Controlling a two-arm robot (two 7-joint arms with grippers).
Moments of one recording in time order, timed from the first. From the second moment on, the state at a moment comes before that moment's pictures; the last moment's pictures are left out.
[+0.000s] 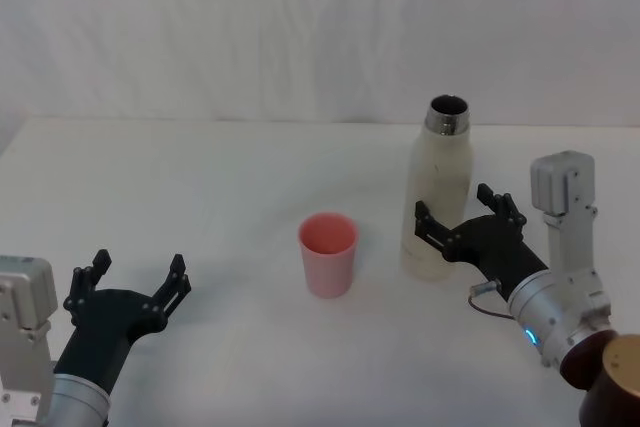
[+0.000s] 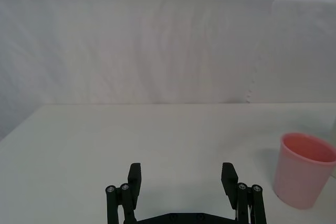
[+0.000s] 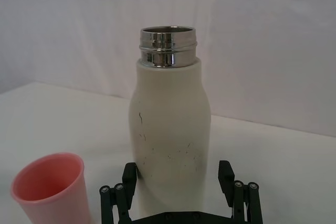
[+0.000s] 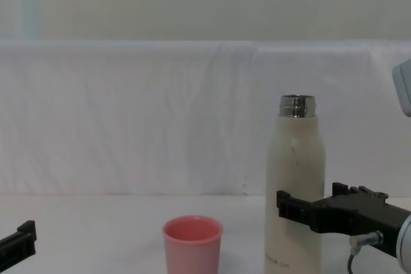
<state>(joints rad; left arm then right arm) 0.27 0.24 0.04 -1.85 -0.25 -0.02 -0.02 0.13 0.09 -0.25 -1.55 0.11 0.10 0.16</state>
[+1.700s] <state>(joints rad) 0.27 0.24 0.04 -1.85 -0.25 -0.02 -0.02 0.23 0.07 -0.26 -1.44 0.09 0.10 0.16</state>
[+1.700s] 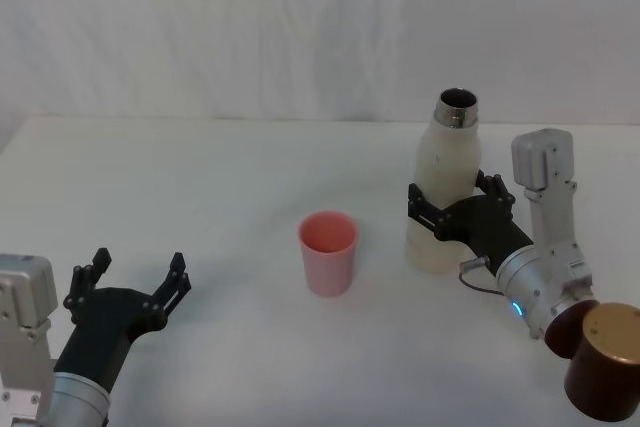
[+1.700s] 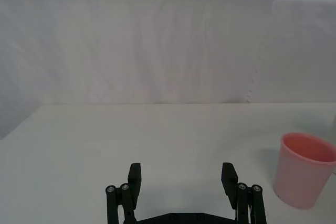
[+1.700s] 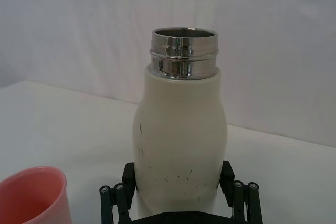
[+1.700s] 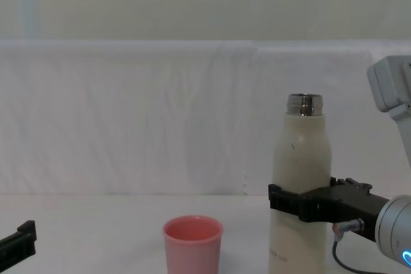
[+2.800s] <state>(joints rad) 0.27 0.24 0.04 -1.85 -0.25 -0.02 -0.02 0.23 0.07 -0.26 -1.44 0.09 0.10 0.16</state>
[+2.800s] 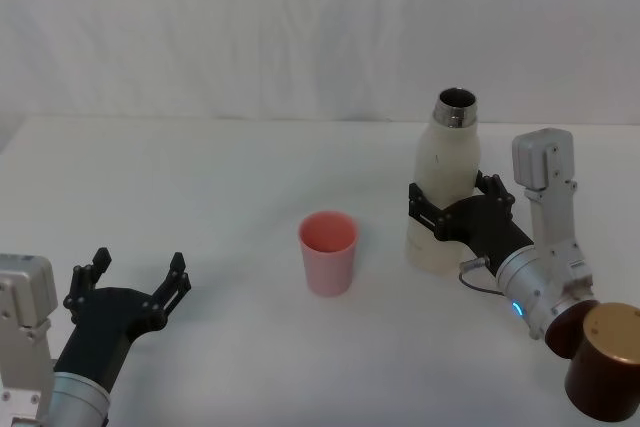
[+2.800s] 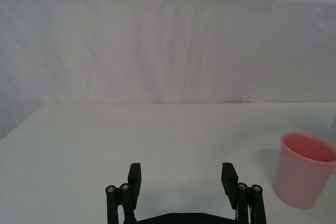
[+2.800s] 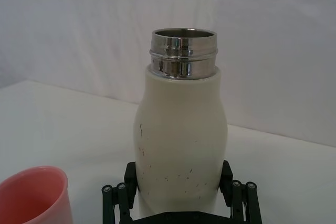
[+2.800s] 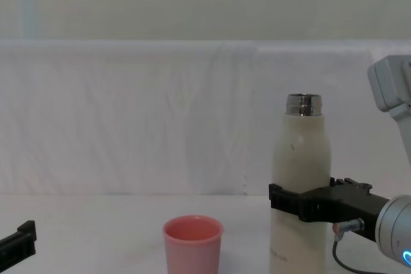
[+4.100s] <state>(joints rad) 0.27 0.24 0.04 -1.85 -0.25 -0.02 -0.02 0.17 0.14 -0.26 -1.59 0.01 0.09 0.16</state>
